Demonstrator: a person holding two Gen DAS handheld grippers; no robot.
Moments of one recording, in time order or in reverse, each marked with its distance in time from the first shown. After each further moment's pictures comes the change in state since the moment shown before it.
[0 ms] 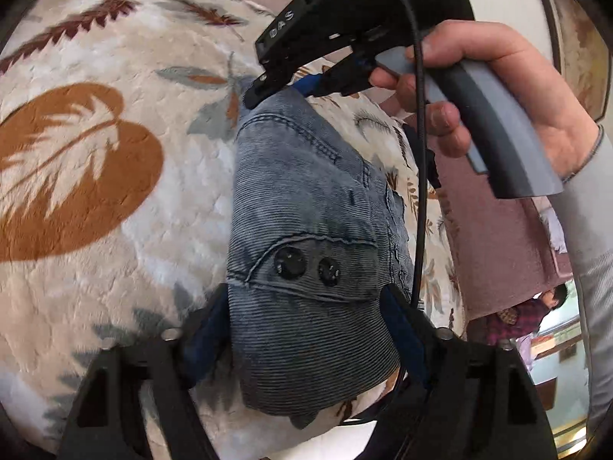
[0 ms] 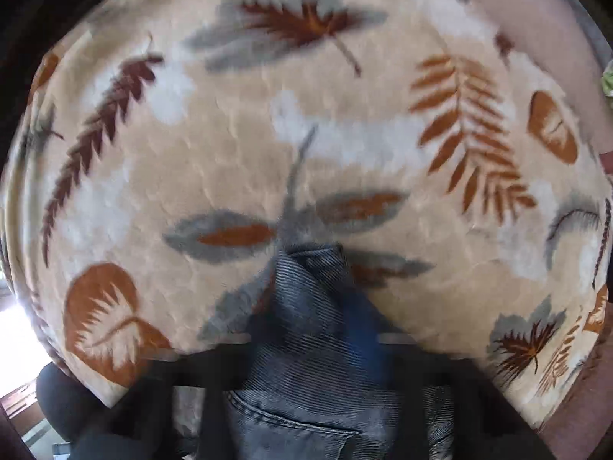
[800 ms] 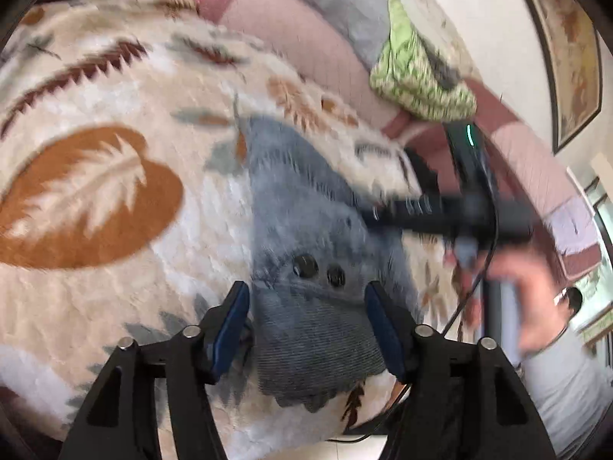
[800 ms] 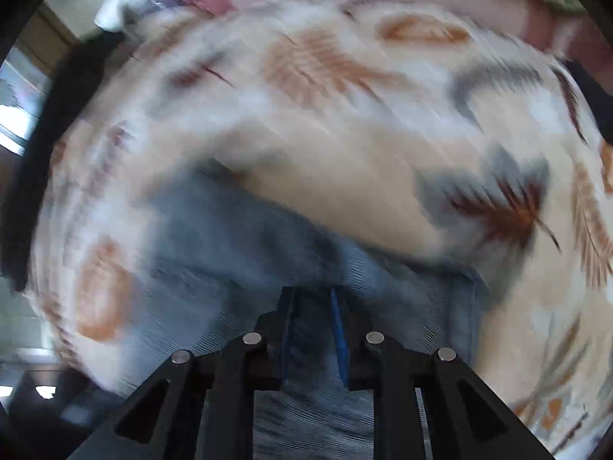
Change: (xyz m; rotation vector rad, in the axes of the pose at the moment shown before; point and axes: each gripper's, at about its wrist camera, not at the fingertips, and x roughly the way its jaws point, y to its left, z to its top) left arm -0.039 -0.009 -0.012 0.023 -0.164 0.044; right arm -0.013 -0.104 -0.162 0.333 -0.302 0.191
